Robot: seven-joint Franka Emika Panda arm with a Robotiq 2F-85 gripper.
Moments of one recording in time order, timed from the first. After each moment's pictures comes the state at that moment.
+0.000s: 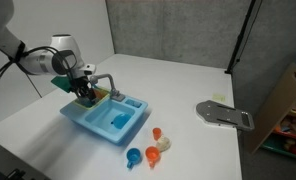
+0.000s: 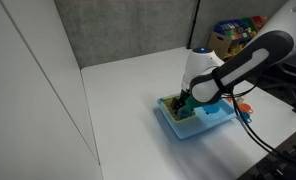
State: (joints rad) arm 0.30 0.69 -0.03 -1.95 0.01 2.64 0.51
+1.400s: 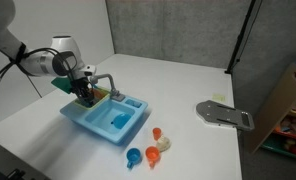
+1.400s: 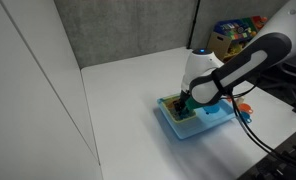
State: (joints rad) arm 0.30 0.70 -0.03 -1.95 0.01 2.65 0.50
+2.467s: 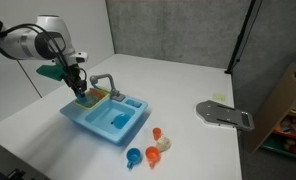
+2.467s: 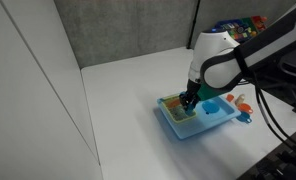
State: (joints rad) arm 0.28 0.49 0.00 -2.08 0.01 2.54 0.37
